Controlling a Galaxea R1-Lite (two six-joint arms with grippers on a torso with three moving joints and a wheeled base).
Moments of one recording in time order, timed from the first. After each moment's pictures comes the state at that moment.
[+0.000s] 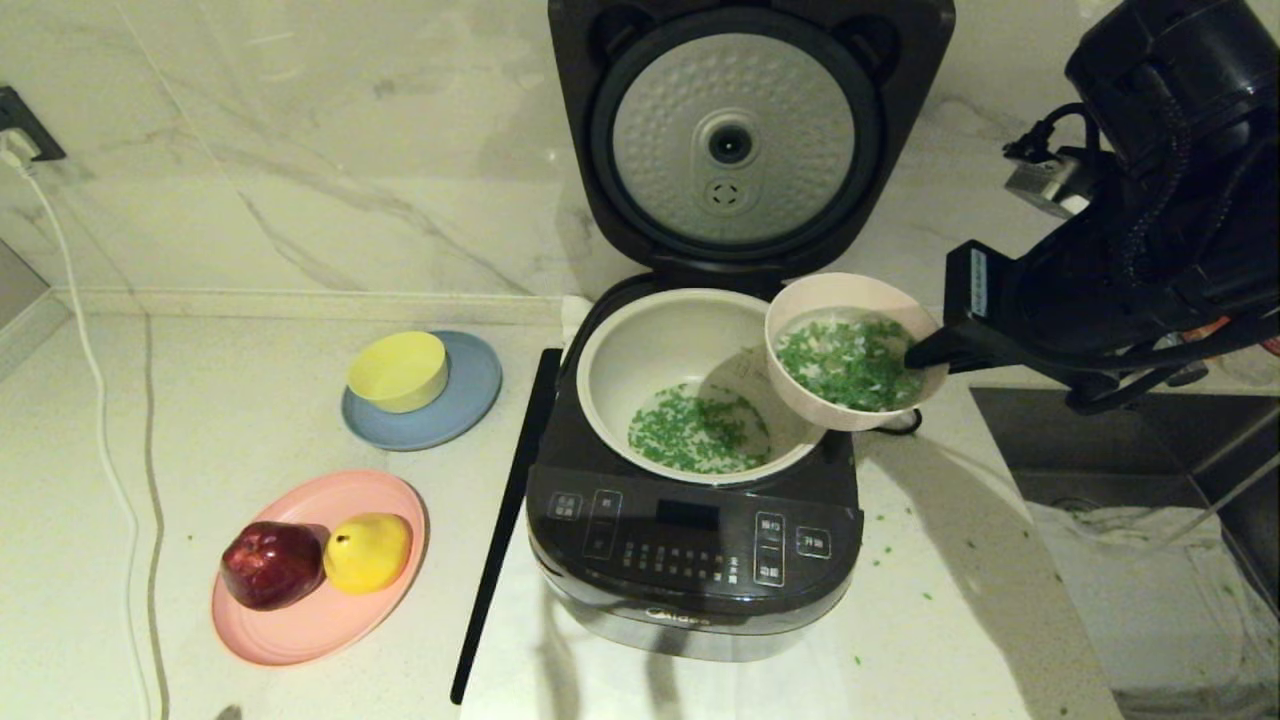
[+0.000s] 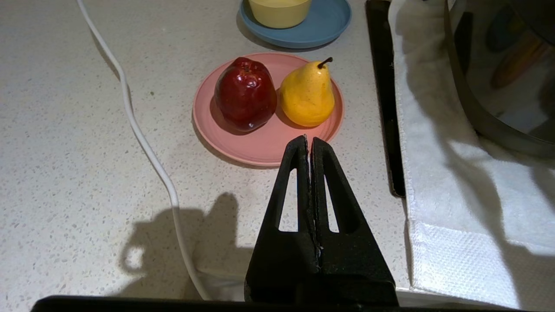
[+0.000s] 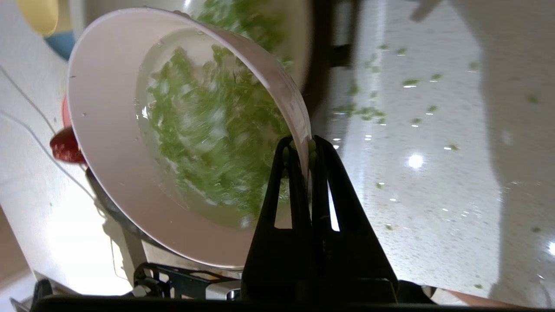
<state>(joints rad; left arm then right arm) 0.01 0.00 0.00 -0.01 0.00 0.00 0.52 1.71 -1.85 0.87 -0.03 0.68</state>
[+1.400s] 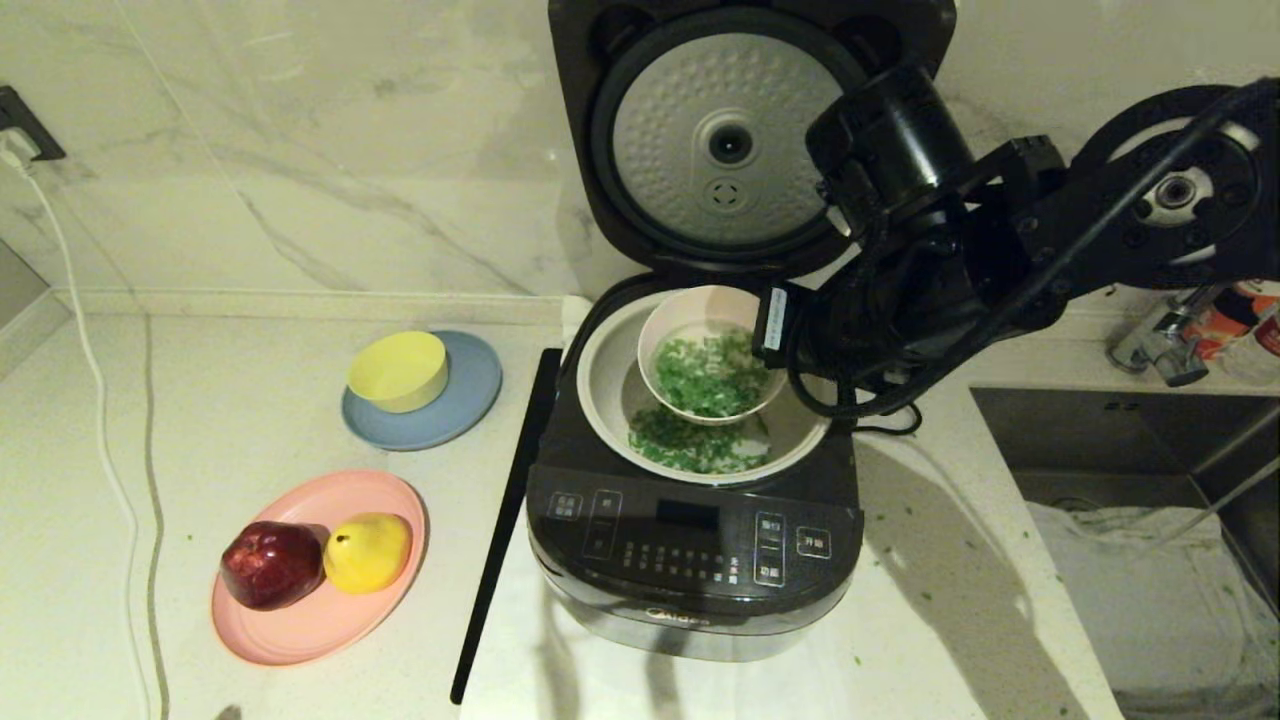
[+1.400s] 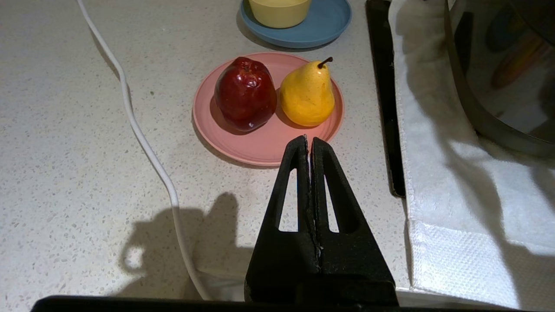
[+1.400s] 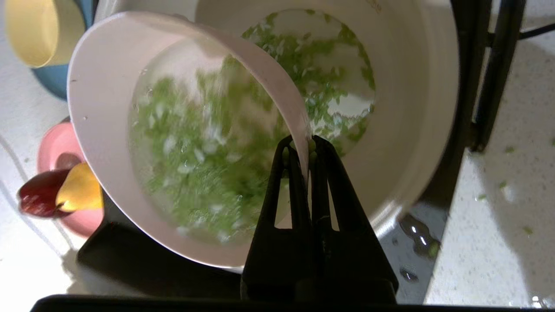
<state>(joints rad) 0.01 0.00 0.00 -0.01 0.00 0.00 0.72 1.93 -1.93 0.66 -0.29 0.71</state>
